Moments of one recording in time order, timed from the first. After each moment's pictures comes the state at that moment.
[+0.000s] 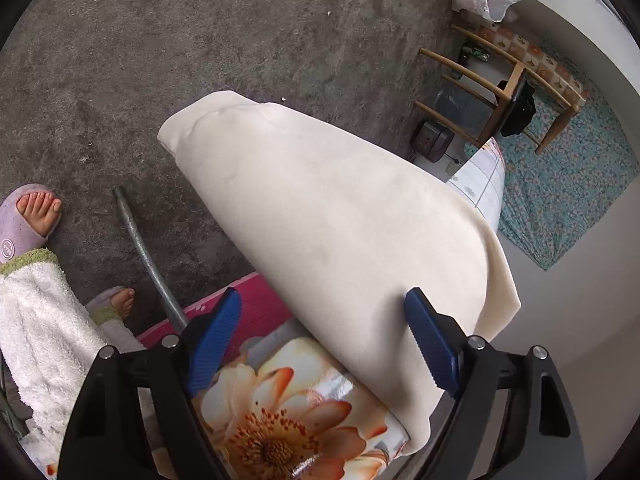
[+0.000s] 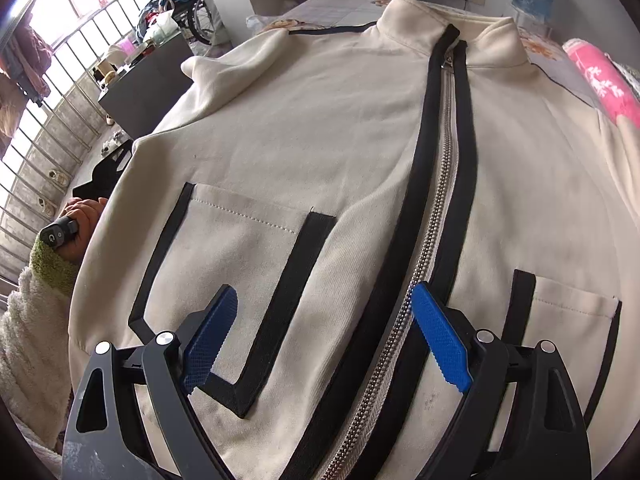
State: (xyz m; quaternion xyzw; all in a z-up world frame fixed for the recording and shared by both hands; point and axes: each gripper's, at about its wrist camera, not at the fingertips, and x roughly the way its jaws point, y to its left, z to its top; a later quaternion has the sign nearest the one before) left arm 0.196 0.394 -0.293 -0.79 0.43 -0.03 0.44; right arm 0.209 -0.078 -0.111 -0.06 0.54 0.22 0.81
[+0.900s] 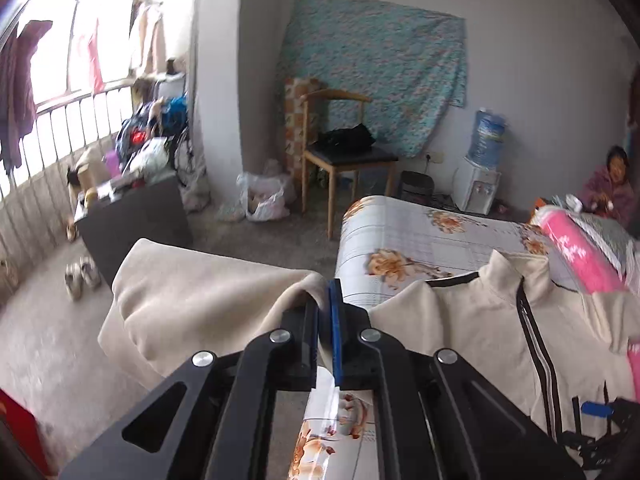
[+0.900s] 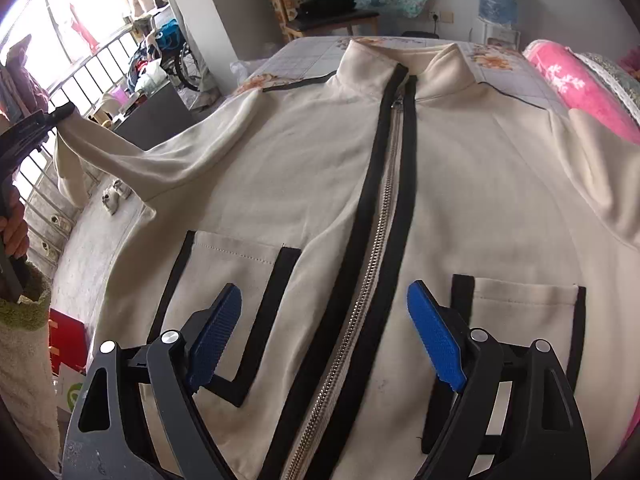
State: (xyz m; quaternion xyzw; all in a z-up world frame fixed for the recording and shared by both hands) left arm 0.167 0.225 0.074 0.00 0.27 0.09 0.96; right arm 0.185 -0.128 -0.073 0.00 0.48 0.19 0.85
